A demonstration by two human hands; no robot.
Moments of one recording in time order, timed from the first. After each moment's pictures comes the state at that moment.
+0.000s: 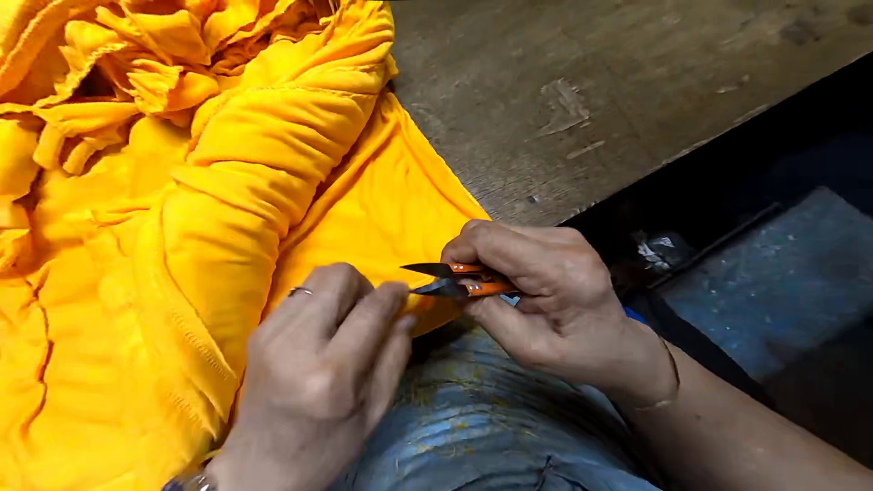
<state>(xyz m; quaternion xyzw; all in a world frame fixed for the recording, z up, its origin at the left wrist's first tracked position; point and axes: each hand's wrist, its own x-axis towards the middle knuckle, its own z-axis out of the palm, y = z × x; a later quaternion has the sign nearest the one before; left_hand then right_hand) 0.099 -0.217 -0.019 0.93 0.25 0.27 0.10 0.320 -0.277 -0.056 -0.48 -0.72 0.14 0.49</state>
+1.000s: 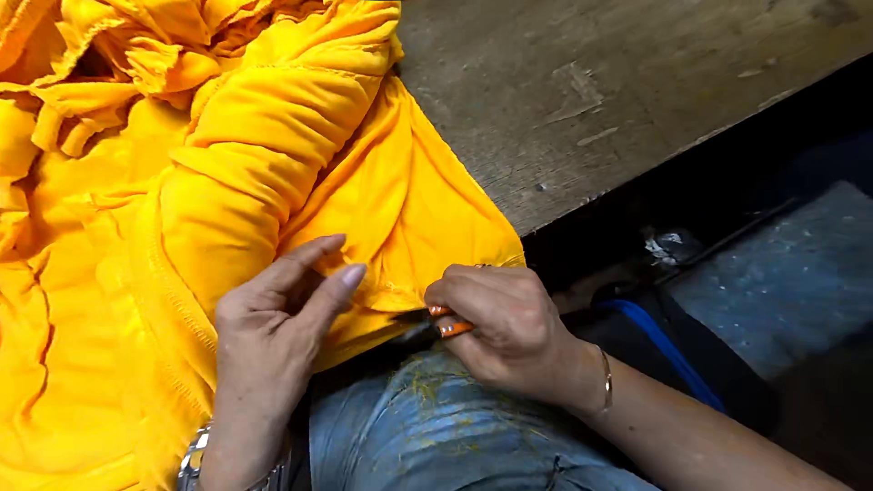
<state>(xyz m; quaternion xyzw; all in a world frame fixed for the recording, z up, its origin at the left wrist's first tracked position) 0.083 -0.203 -0.043 0.76 0.41 0.32 0.39 0.295 -0.294 -0.096 -0.50 -0.74 0.10 0.45</state>
